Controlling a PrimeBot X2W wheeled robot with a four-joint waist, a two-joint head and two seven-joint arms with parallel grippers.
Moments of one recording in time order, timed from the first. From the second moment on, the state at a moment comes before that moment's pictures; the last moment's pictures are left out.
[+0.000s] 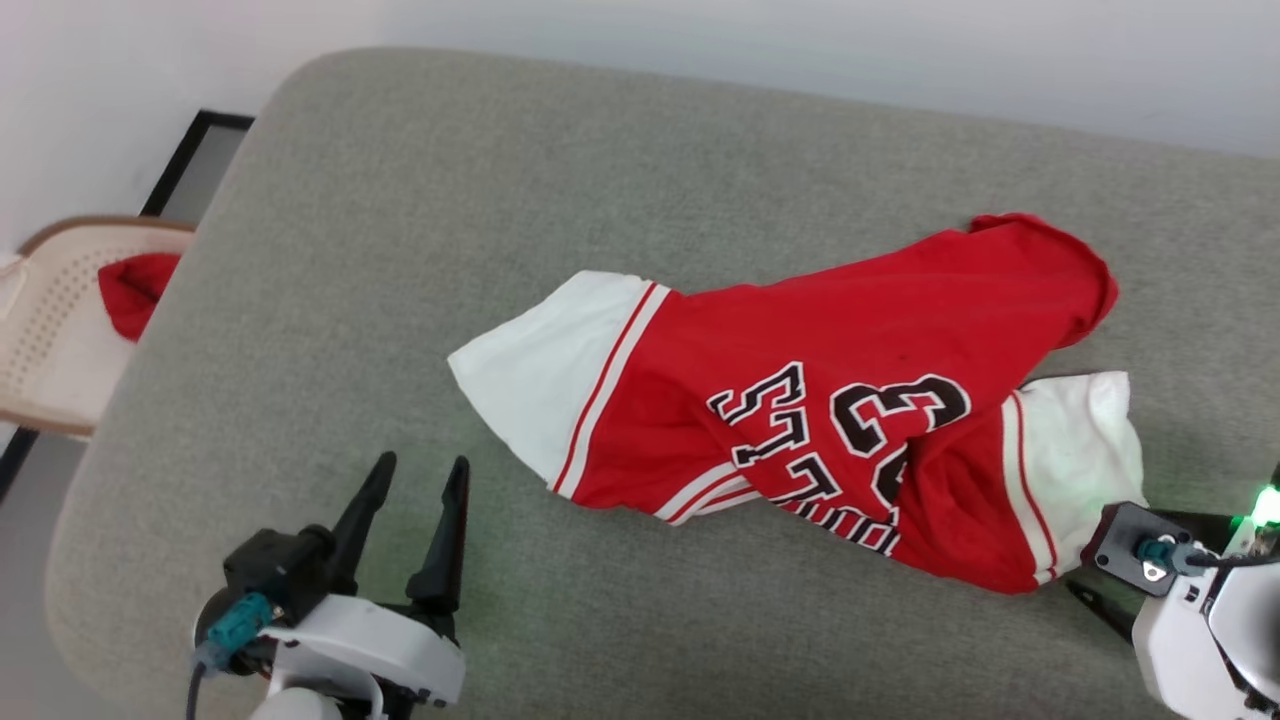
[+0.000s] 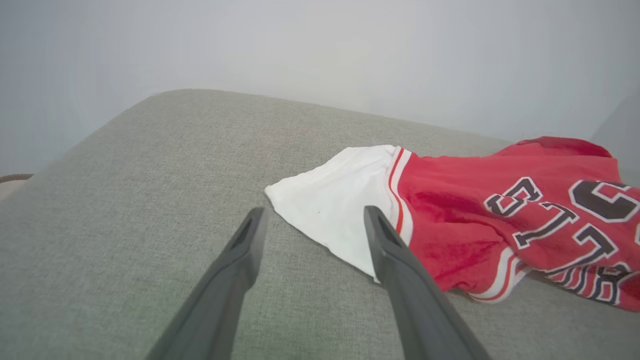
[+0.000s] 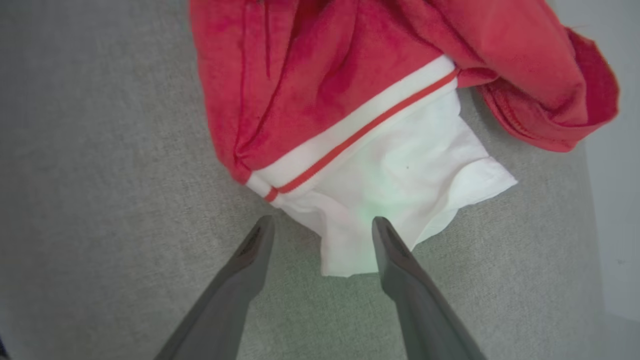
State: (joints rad) left arm -0.18 0.38 -0.37 0.18 -0.59 0.06 -0.26; right arm -0.56 -1.05 0.99 -0.15 0.48 0.13 0.45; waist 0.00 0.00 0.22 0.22
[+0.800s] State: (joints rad) left arm -0.53 0.58 -0.42 0.30 -0.77 -0.13 0.46; right arm -0.79 -0.94 1.17 0.09 0.53 0.13 0.36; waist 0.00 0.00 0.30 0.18
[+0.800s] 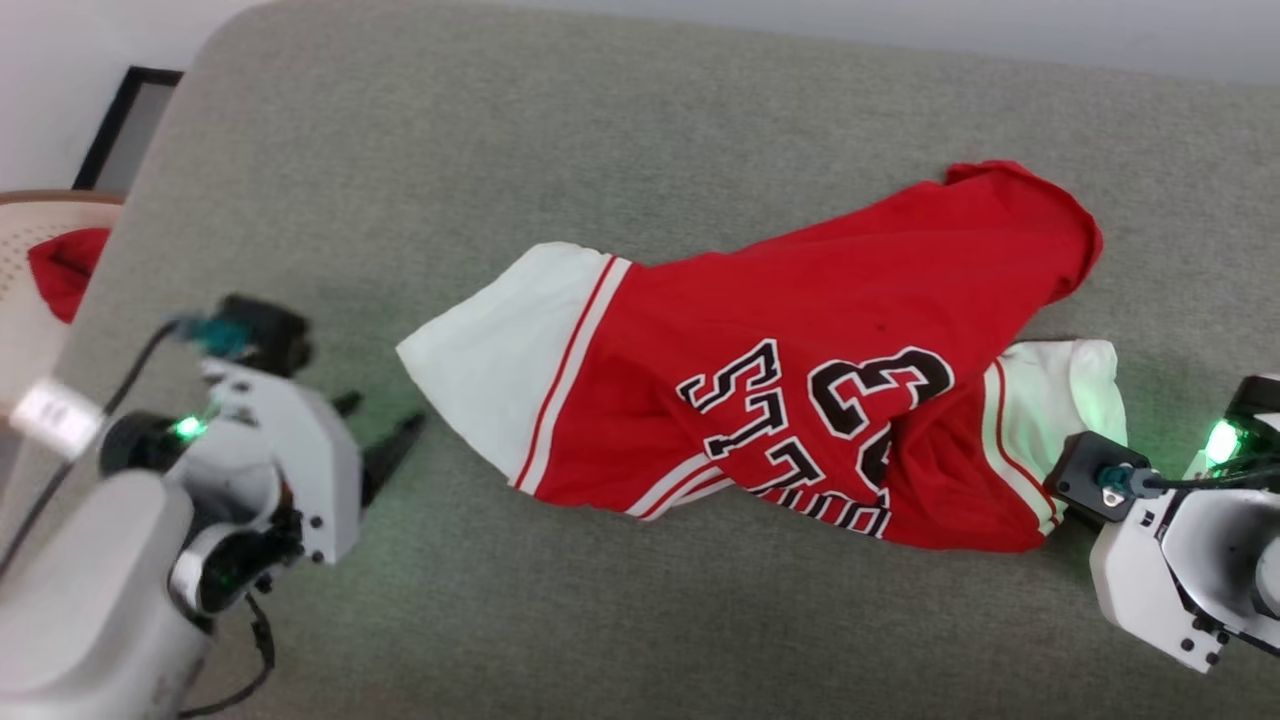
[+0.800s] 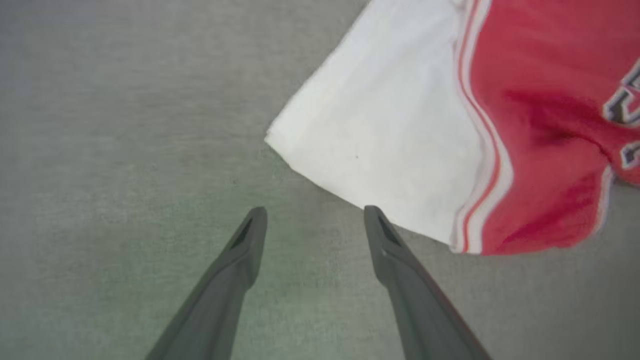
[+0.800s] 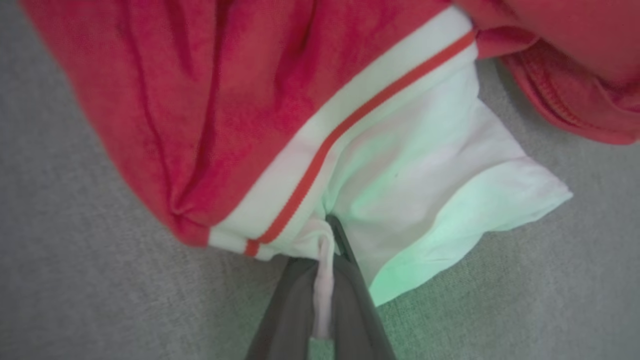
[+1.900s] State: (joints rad) left arm -0.84 0.66 -0.88 0.40 -1.13 -0.13 0.63; right arm -0.85 -0.86 1.14 0.16 0.55 0.13 0.23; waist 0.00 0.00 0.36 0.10
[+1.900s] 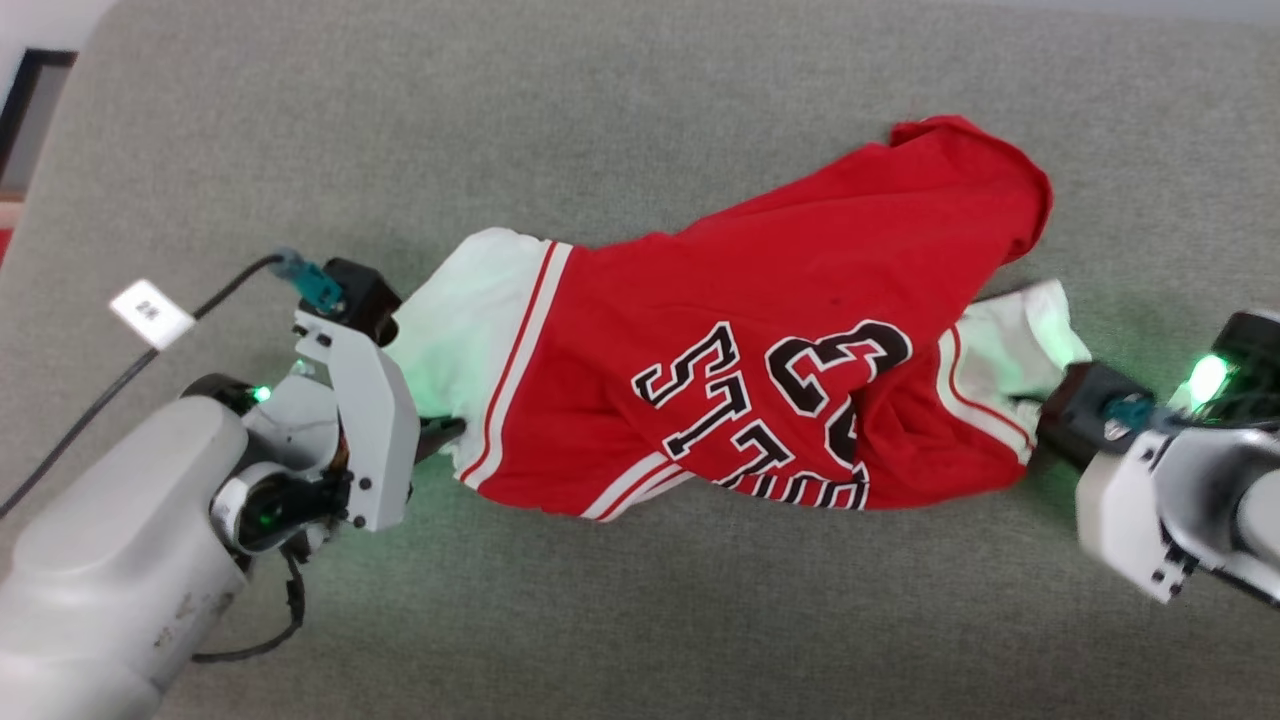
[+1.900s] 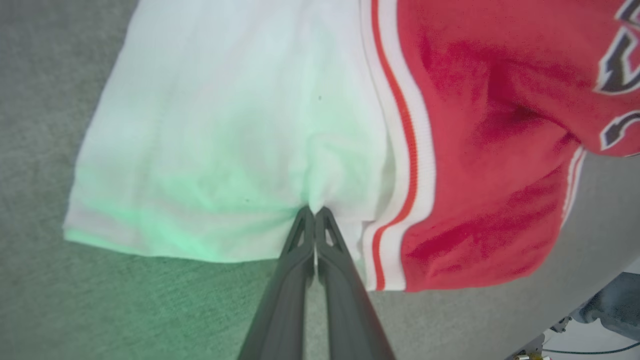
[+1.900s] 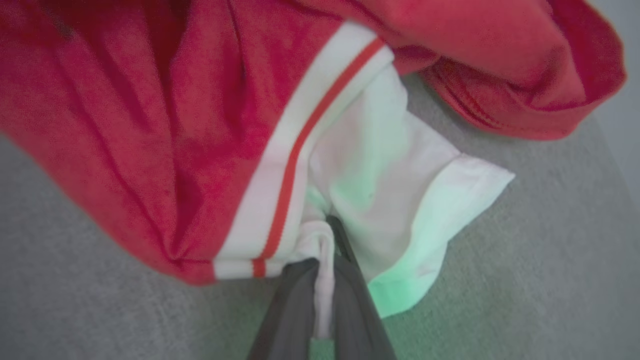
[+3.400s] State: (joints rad) left arm -1.51 0.35 -0.58 0.79 -1.38 -0.13 -0.05; right arm -1.33 -0.46 0.36 0.69 0.41 0.13 0.08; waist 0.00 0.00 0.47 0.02
